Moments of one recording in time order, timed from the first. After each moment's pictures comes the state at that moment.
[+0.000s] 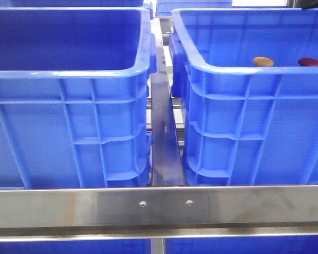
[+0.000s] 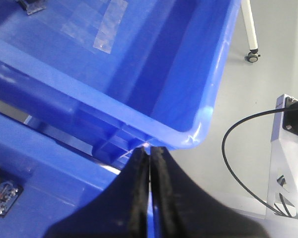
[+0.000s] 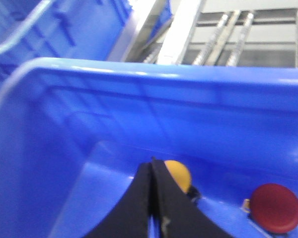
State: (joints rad) left arm -0.44 1.57 -1.46 -0.75 1.12 0.85; right arm -0.23 1.55 -1.11 1.46 0.64 -1.47
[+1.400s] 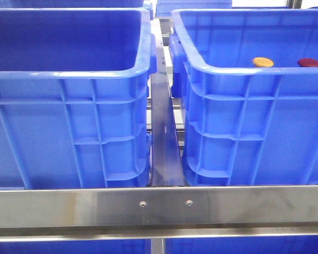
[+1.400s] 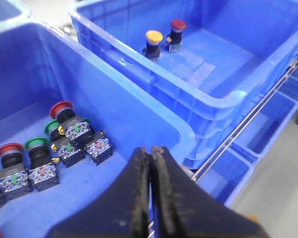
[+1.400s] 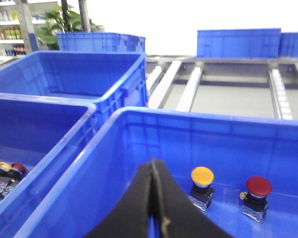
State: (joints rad) left arm -0.44 0.66 -0.63 -0.75 0.52 0.86; right arm -0.23 0.54 -0.49 1.54 0.51 -1.47
